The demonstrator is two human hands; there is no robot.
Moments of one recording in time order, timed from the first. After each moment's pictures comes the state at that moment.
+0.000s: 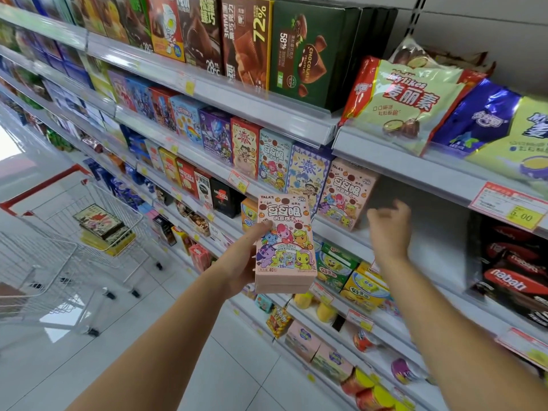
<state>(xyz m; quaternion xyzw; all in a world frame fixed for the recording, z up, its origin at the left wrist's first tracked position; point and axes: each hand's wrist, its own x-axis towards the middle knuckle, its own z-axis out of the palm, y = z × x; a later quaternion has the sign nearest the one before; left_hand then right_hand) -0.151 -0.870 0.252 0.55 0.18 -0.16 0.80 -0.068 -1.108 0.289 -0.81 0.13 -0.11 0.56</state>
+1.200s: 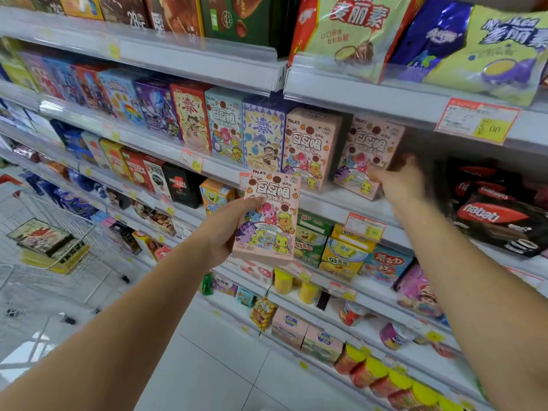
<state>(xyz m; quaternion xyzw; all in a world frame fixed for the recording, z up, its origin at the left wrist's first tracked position) -0.114 -0.902 0.218 0.61 0.11 -0.16 0.77 -0.037 -1.195 0.263 -0.79 0.16 -0.16 0.57</state>
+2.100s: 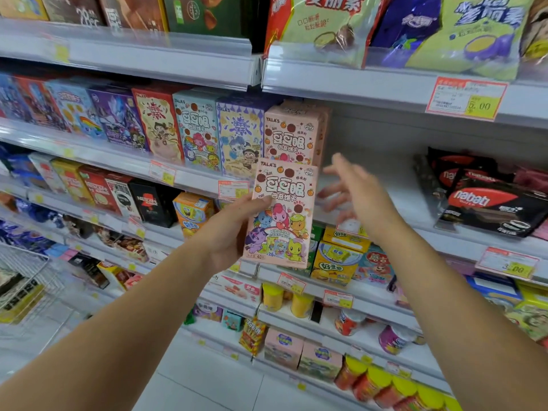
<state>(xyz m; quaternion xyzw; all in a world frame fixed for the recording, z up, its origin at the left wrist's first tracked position) -0.101 -0.925 0.221 0.57 -0.02 -0.22 0.79 -0.095 -1.141 0.258 -0.80 -0.01 -0.07 0.59</state>
